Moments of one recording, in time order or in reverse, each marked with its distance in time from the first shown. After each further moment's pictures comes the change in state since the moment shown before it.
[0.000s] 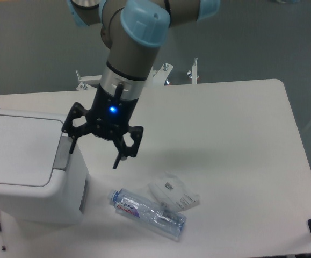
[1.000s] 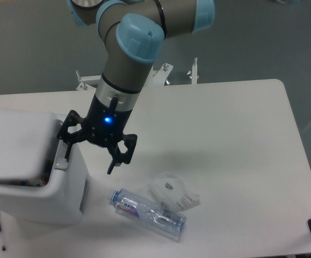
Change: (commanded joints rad) arm 0.000 -0.026 0.000 0.011 0.000 -0.009
